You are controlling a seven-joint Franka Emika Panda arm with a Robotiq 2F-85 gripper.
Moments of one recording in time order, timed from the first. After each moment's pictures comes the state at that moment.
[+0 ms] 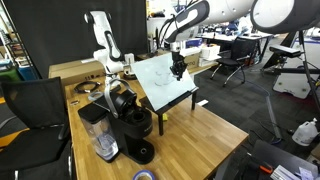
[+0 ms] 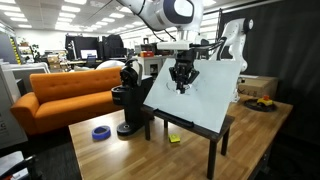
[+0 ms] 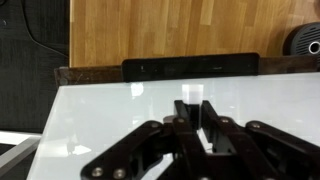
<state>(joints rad) -0.25 0.61 -0.10 -1.37 0.04 1.84 -0.26</state>
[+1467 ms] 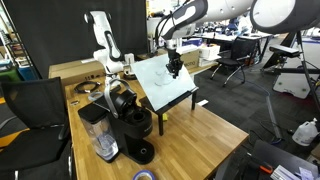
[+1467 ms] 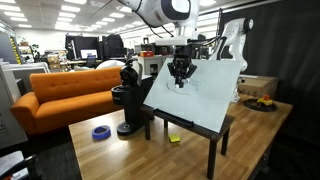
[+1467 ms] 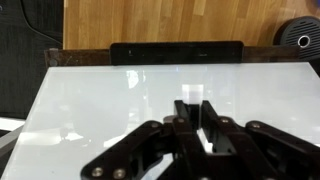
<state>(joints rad) -0.23 0.61 -0.08 -1.33 0.04 1.84 -0.26</state>
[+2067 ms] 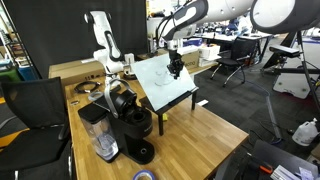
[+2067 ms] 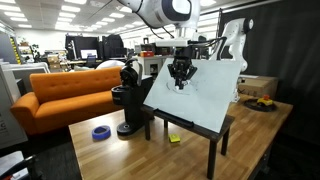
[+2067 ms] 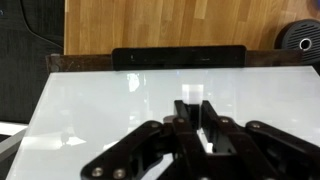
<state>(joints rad) -0.24 0.61 -0.08 -1.34 0.04 1.83 -0.26</state>
